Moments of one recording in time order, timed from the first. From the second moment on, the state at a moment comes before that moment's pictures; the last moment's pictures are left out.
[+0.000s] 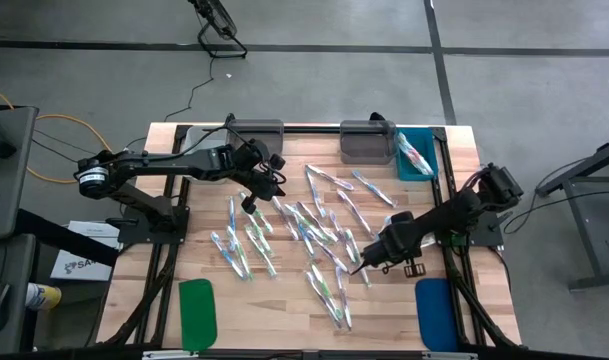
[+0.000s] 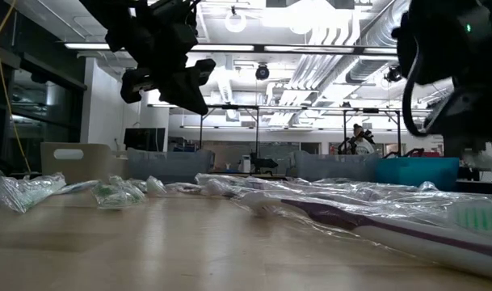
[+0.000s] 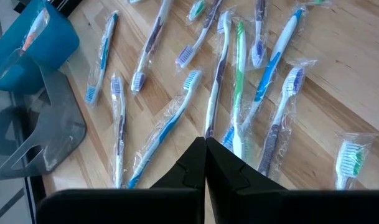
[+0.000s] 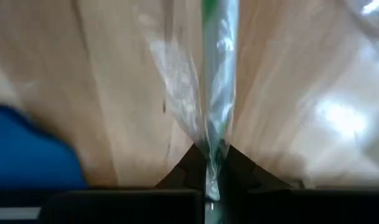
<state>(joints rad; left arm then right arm) 0.32 1.36 0.90 -0.29 0.30 0.99 0.39 1.67 0.91 -1.25 -0.06 0.26</state>
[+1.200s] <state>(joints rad) 0.32 1.24 0.90 -0.36 0.21 1.00 -0.44 1.67 1.22 -0.83 0.68 -0.78</state>
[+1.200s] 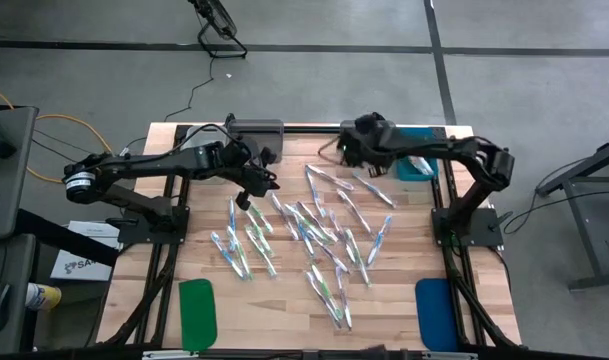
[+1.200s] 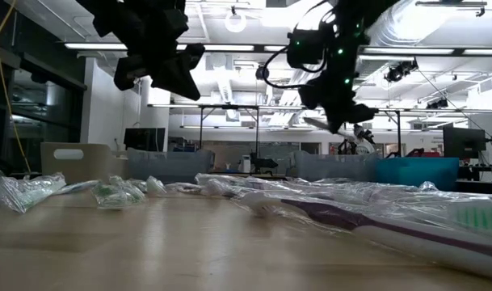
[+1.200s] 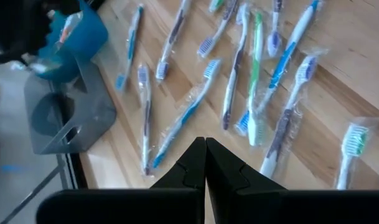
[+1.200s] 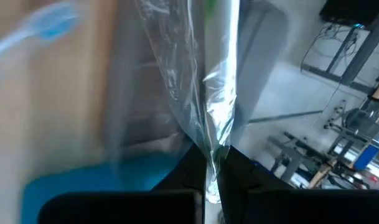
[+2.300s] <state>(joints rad) 0.32 1.24 0.90 -0.38 0.21 0.96 -0.61 1.82 1.22 -0.67 0.61 -0.83</state>
